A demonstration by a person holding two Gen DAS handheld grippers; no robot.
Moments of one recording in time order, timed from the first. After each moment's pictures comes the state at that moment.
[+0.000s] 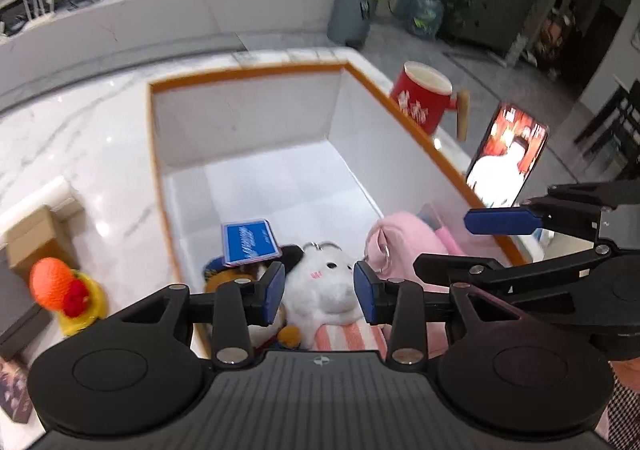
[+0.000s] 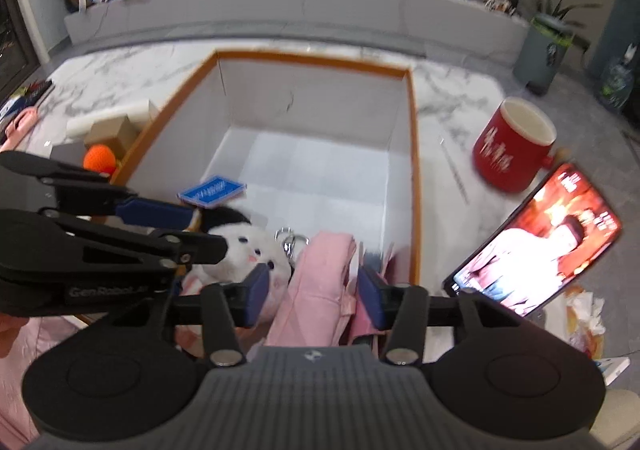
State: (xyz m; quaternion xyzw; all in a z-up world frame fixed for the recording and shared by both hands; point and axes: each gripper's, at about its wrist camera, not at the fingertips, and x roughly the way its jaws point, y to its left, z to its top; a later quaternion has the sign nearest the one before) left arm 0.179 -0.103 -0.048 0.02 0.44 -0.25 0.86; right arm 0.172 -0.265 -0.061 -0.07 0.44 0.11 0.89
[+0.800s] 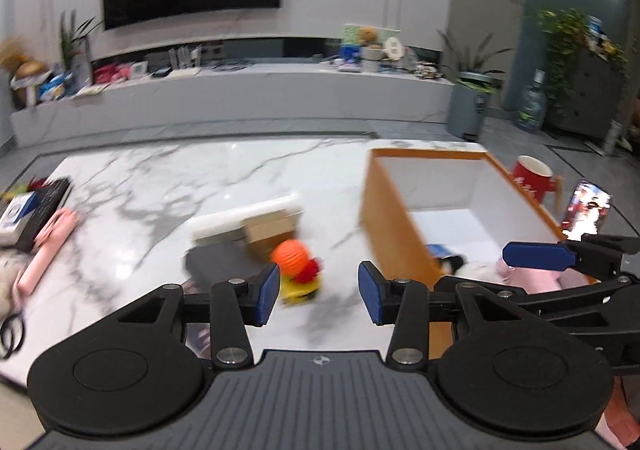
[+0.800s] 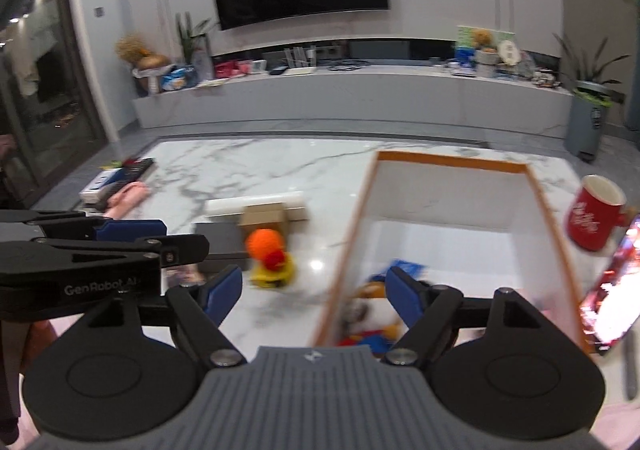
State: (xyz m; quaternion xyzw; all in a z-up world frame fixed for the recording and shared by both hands) left arm 0.093 0.037 -0.001 0.00 0.33 -0.07 0.94; right arm 0.093 -0.153 -0.025 0.00 0.31 0.21 0.93
